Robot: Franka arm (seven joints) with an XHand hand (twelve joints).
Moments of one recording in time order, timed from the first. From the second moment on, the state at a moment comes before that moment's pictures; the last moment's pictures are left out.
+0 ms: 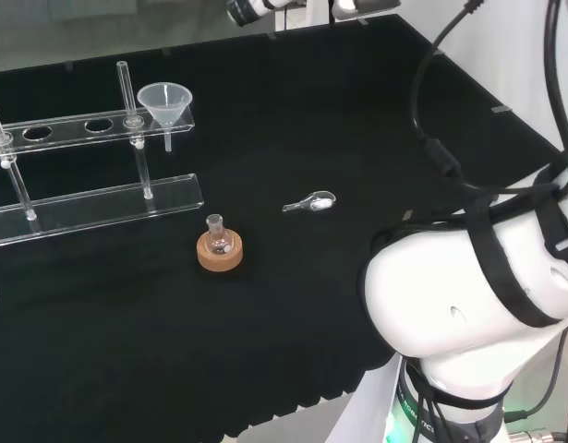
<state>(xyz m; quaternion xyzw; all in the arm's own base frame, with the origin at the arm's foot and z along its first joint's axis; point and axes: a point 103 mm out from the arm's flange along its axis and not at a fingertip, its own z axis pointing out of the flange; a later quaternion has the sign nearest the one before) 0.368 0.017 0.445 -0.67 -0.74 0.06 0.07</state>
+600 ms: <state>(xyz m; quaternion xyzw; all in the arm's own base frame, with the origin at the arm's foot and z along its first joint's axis) 0.400 0.058 0.420 -0.66 -0.75 0.03 0.07</state>
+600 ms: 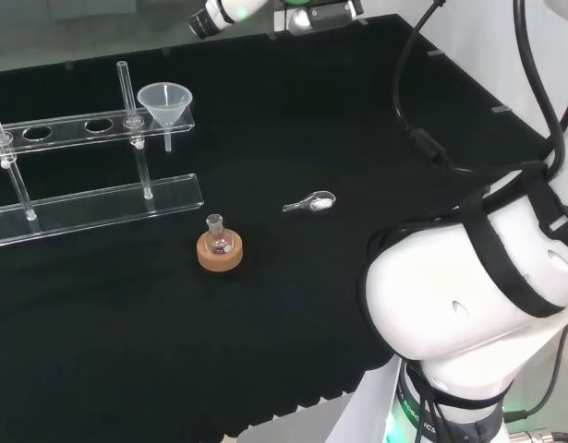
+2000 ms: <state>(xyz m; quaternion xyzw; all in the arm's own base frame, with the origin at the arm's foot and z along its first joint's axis) 0.473 0.134 0.320 -0.63 -0.76 0.09 0.13</state>
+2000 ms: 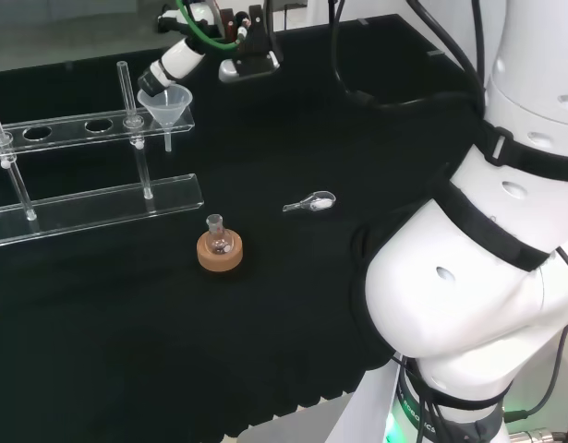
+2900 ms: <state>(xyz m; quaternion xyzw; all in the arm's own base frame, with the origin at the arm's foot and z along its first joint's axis) 0.520 0.147 0.293 -0.61 -0.75 0.23 0.10</state>
